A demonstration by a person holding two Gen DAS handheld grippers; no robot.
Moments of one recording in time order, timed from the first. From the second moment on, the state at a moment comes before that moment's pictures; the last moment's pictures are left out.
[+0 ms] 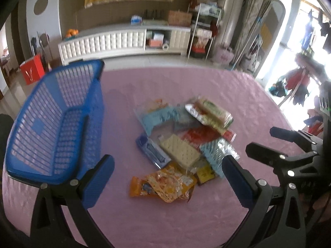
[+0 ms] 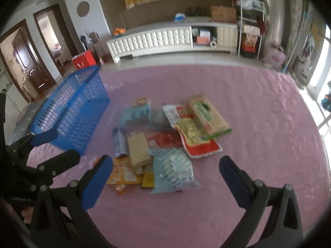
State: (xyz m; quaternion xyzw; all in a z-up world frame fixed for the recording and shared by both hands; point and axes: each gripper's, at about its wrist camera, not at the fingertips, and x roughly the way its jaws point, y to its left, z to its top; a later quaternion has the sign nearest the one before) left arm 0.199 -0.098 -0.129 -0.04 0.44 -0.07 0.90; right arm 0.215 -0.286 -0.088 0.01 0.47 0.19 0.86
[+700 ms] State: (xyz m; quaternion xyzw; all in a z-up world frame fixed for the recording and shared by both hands) left arm 0.233 -0.100 -0.195 -0.03 0.52 -0.05 0.85; right arm 0.260 -0.288 -0.174 0.00 0.57 0.24 0.79
